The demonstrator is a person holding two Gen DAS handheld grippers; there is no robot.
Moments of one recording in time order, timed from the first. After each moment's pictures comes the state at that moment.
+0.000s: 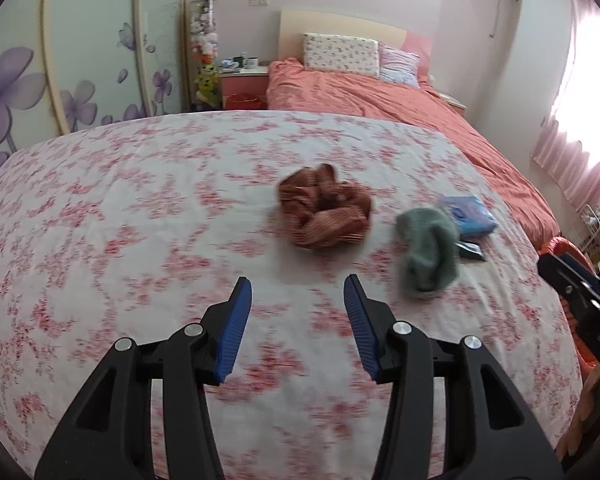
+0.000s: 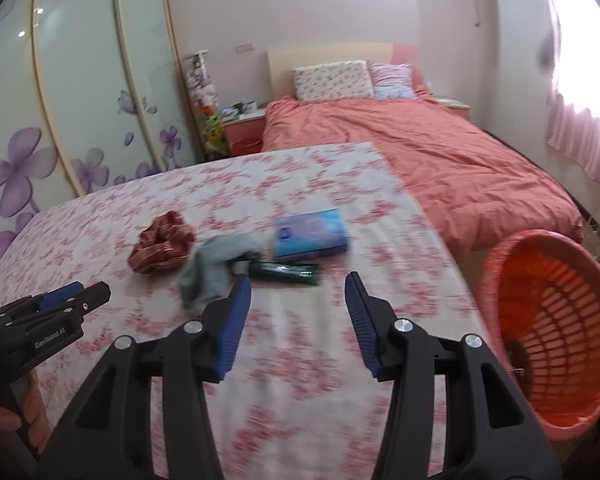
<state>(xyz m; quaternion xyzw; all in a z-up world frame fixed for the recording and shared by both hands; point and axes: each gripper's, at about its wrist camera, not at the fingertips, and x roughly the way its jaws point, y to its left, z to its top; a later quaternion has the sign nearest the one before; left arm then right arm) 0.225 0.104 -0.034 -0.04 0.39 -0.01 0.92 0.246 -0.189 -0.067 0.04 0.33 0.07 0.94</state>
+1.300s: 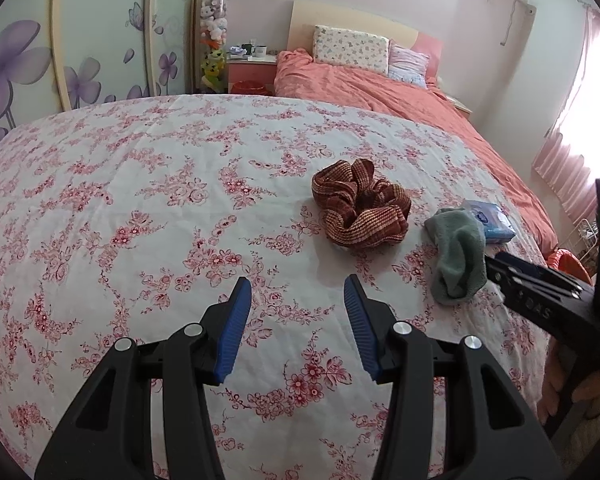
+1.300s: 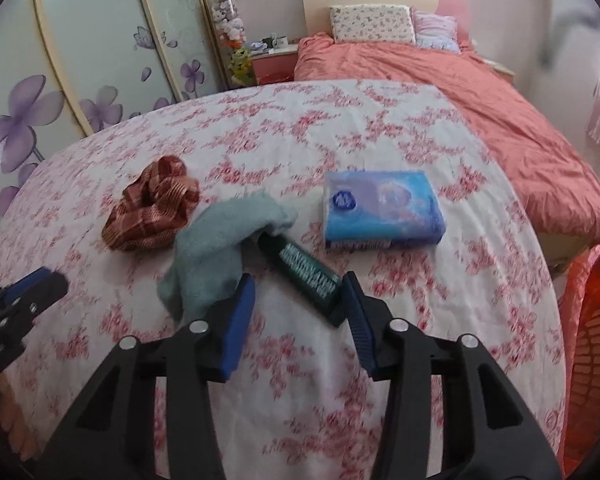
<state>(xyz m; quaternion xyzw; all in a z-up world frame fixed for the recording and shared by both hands) 0.232 0.133 -0.044 -0.07 0.40 -0.01 0.91 0.324 -0.150 -0.108 0.01 0.43 0.12 0.90</state>
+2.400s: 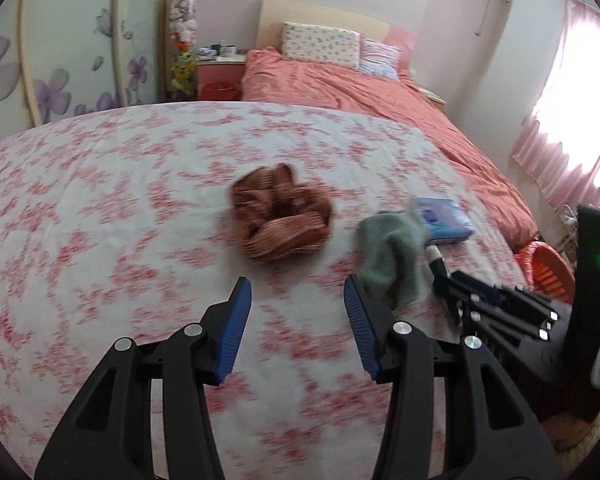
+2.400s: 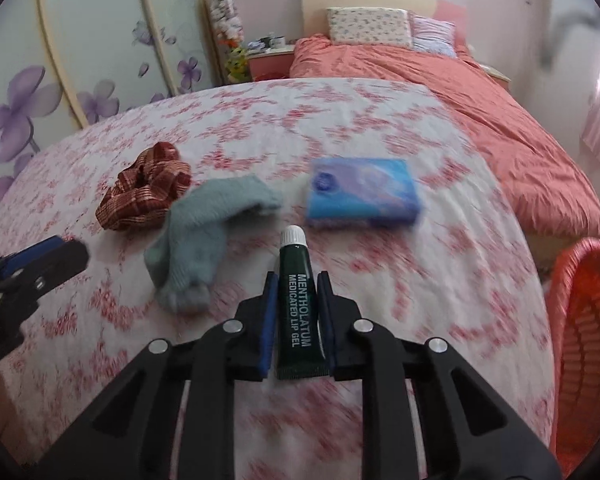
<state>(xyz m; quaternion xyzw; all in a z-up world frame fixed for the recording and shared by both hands) 0.248 0.075 -0.035 -0.06 0.40 -0.06 0.91 0.302 -0.169 -0.110 0.00 0.43 0.11 0.90</state>
